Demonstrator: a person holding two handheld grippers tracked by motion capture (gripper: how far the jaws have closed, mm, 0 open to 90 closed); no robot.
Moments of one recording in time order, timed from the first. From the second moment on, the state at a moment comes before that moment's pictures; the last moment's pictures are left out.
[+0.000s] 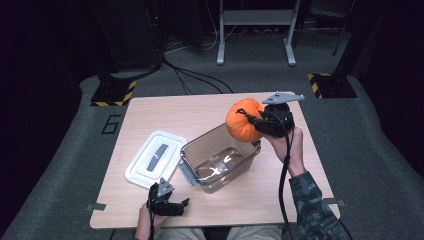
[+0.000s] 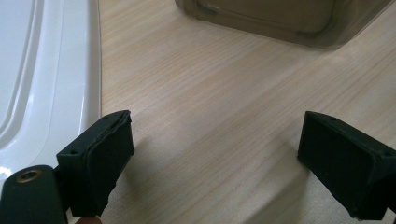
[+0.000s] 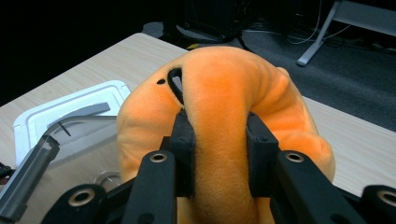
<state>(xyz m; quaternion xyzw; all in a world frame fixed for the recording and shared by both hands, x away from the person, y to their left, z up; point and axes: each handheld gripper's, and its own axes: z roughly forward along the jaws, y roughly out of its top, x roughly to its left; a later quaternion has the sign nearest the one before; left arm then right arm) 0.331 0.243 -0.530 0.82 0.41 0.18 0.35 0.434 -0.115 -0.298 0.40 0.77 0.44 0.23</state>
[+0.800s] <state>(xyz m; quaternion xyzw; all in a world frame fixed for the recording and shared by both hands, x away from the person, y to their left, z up) 0.329 0.243 -0.531 0.82 0.42 0.18 0.35 0.443 -0.089 -0.327 0.40 0.78 0.43 0.19</state>
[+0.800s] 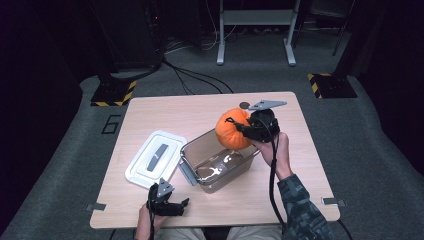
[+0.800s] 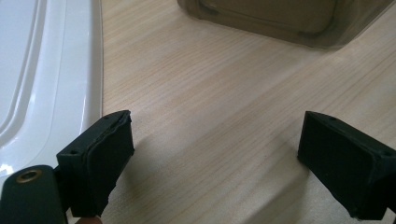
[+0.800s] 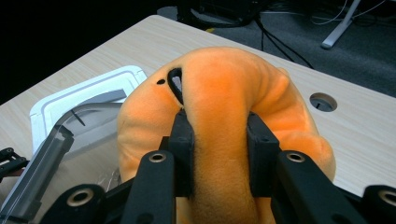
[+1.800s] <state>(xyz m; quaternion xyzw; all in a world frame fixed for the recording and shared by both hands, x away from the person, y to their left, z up) 0.339 0.244 -0.531 0.81 0.42 0.18 0.35 0.446 -0.070 -0.358 0.40 0.81 0.41 0.15</state>
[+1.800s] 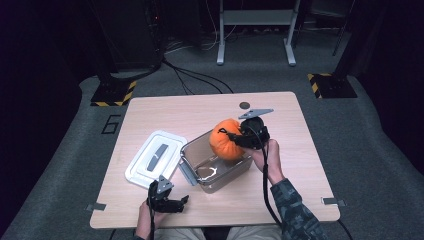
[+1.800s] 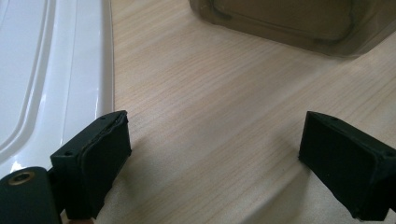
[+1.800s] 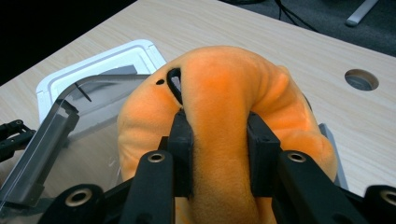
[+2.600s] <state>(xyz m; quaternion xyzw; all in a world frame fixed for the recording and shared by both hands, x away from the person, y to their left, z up) 0.339 0.244 -0.531 0.81 0.42 0.18 0.35 0.454 -0.066 -0.391 0.41 0.82 0.37 0.12</state>
